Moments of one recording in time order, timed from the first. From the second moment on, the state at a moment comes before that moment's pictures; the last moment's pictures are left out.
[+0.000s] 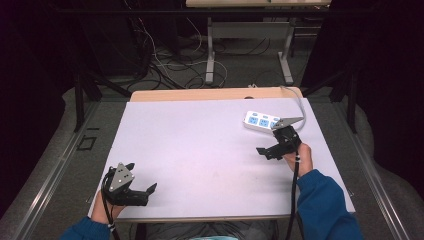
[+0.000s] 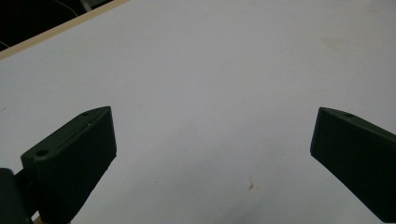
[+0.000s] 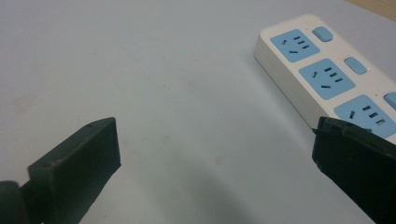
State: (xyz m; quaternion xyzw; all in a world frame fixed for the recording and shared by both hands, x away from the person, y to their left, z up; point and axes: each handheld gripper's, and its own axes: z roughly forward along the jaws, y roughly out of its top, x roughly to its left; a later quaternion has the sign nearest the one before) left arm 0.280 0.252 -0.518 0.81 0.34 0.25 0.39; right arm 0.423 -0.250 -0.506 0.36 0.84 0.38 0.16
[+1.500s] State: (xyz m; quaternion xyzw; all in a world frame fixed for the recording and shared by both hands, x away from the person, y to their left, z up) left arm 0.280 0.252 -0.518 0.81 0.34 0.25 0.39; right arm 0.463 -0.267 -0.502 0.39 0.82 0.39 0.17
